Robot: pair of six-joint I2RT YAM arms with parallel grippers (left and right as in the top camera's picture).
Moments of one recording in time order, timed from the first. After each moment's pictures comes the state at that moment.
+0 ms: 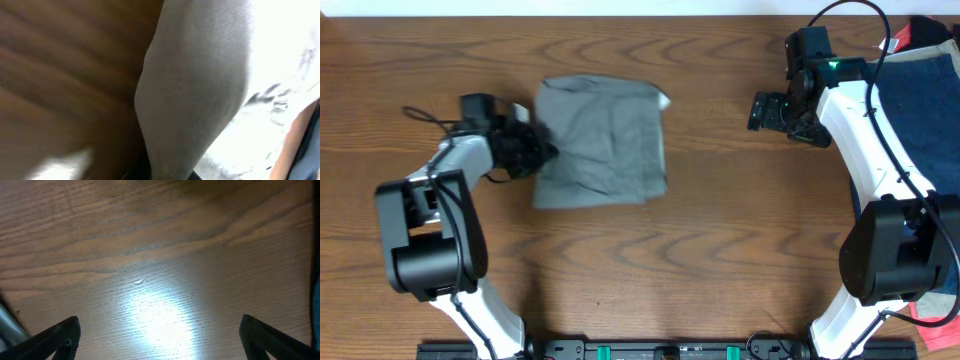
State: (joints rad) left arm 0.21 1.96 1.12 -0.35 0.60 -0.42; right arm 0.11 1.91 1.62 -1.07 0.03 0.40
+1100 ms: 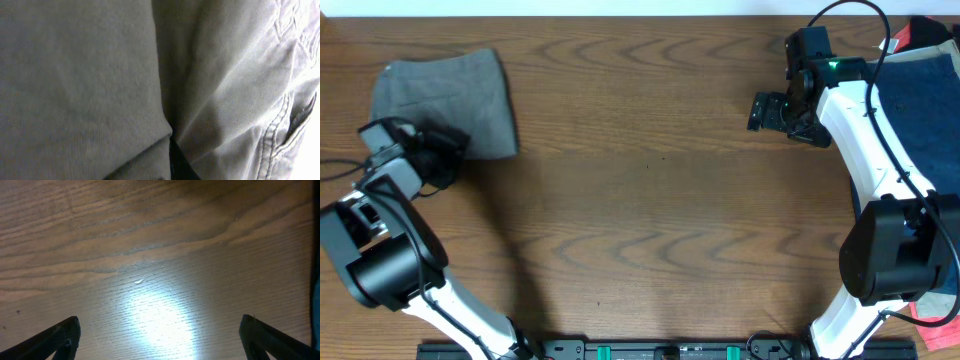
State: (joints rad) left arm 0.52 2.03 1.13 -0.17 0.50 -0.64; right arm 0.11 1.91 1.62 -1.07 0.03 0.40
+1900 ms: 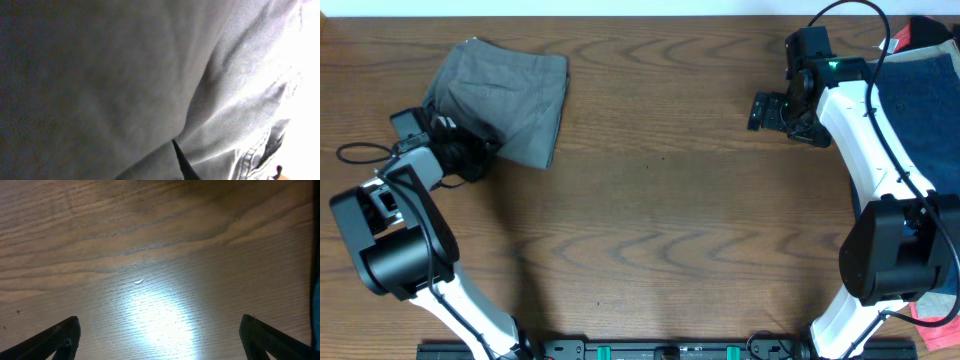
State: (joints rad) left arm 0.43 2.04 1.14 -0.20 0.61 -0.72; right arm 0.11 1.91 1.62 -1.07 0.03 0.40
